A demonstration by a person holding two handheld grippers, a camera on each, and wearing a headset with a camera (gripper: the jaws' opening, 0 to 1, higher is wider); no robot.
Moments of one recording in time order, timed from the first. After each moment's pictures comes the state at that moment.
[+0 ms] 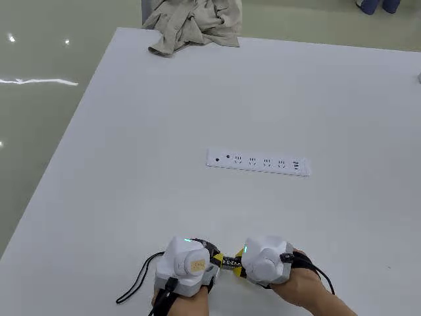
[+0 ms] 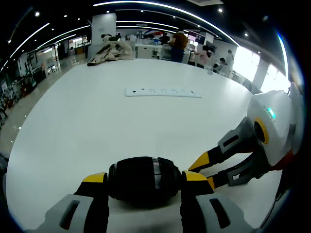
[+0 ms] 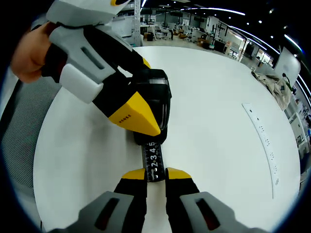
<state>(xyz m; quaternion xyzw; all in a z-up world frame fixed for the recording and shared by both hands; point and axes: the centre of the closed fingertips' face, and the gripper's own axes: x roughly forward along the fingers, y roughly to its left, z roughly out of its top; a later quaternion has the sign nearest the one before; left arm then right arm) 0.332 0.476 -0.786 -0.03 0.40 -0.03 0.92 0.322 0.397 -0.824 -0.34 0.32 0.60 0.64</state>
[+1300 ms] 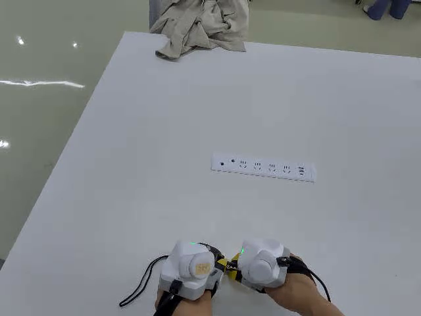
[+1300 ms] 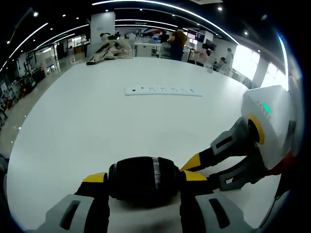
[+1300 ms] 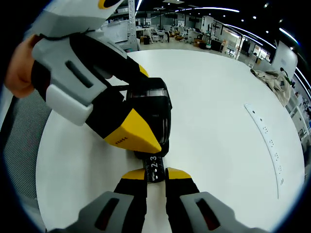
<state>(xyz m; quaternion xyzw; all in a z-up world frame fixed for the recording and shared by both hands) 0.331 0.477 -0.786 -0.03 0.41 -0.03 0.91 0.321 0.417 -0.826 -0.31 0.33 0.60 0.65</state>
